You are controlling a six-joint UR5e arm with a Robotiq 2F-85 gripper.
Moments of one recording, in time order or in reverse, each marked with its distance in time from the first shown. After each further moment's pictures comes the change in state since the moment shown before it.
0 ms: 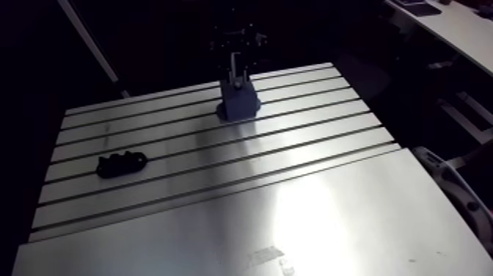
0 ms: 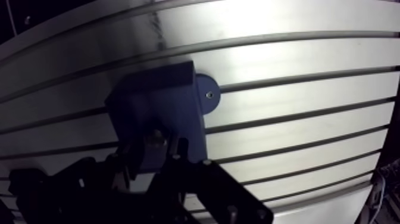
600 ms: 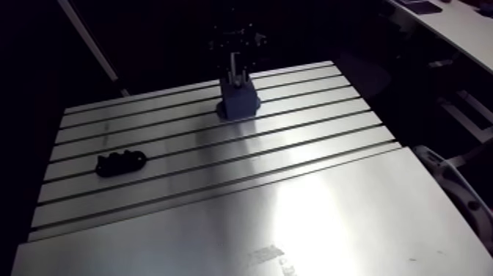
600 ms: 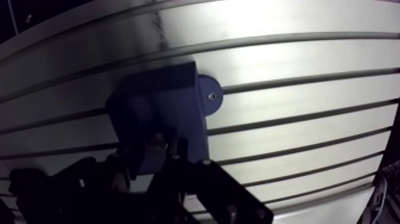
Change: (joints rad) arm -0.001 0.007 -0.001 0.000 0.007 -0.003
